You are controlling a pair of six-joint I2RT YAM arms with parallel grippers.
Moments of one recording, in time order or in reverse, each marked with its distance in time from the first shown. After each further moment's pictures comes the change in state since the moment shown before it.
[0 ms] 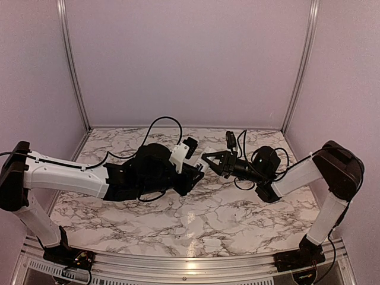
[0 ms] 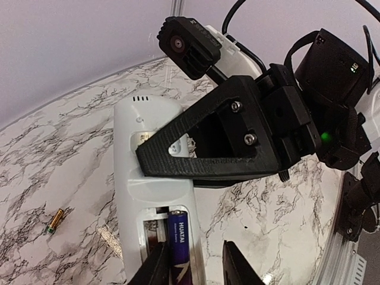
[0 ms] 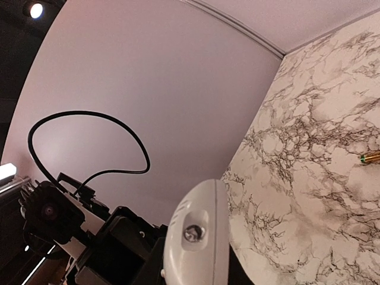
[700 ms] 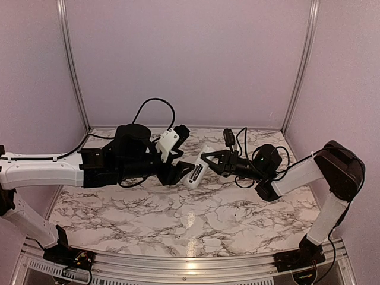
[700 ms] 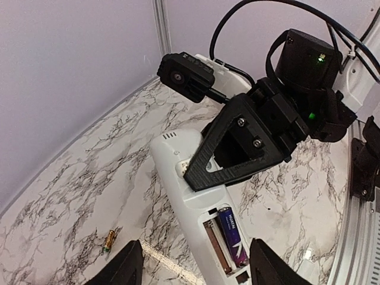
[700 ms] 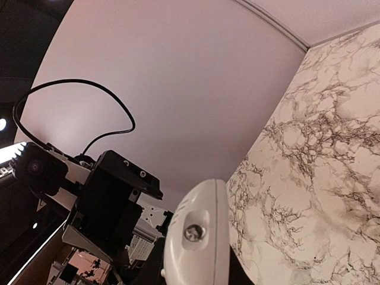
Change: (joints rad) left arm 0.051 -0.164 0.037 -0.195 0.073 0.258; right arm 0.001 -0.009 0.018 0.033 -0.075 0.005
